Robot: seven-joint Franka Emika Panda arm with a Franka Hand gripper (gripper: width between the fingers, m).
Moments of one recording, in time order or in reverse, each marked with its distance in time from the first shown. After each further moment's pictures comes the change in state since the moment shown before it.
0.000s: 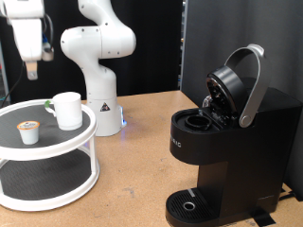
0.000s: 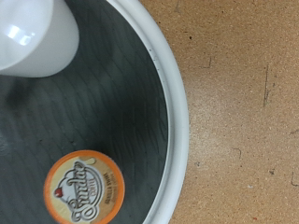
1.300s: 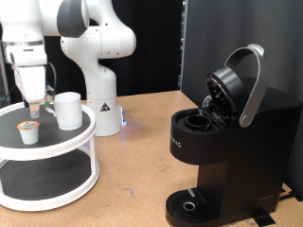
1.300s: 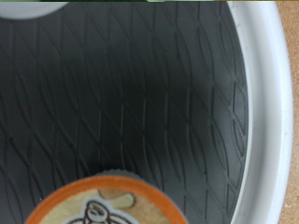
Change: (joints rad) arm -0.039 0.033 -0.121 -0.261 -0.091 0.366 -0.099
